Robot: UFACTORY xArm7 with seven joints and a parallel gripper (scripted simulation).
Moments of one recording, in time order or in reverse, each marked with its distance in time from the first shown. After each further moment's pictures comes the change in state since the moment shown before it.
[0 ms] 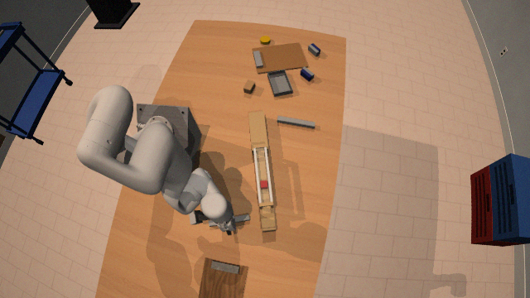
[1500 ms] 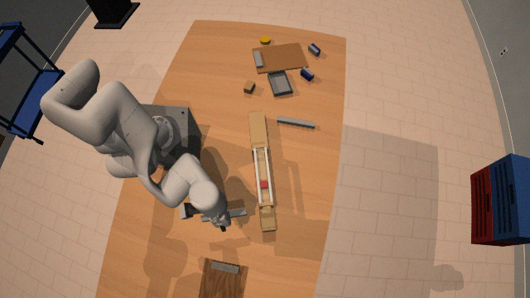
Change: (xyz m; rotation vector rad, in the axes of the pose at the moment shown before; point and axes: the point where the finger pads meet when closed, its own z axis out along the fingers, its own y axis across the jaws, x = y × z) arm 0.000 0.000 -0.115 0.000 0.001 0.000
